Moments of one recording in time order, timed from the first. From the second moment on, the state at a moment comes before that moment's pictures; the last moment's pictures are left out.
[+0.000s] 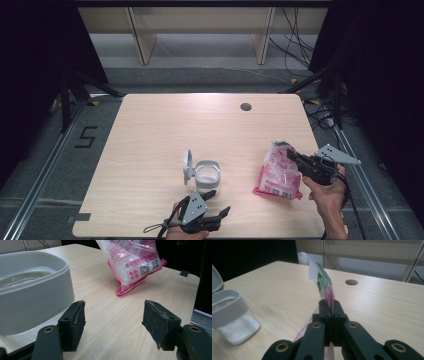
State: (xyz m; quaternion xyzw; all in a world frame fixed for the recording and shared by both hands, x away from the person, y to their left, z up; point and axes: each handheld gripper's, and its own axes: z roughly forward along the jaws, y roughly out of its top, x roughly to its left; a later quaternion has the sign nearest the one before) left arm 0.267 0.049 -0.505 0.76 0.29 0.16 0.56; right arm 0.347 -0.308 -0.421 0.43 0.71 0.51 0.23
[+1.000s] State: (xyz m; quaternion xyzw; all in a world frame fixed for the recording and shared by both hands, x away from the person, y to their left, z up) left arm 0.270 0.065 -0.498 0.76 0.31 0.16 0.56; right arm 0.354 -0.309 -0.444 0.45 0.72 0.46 0.24
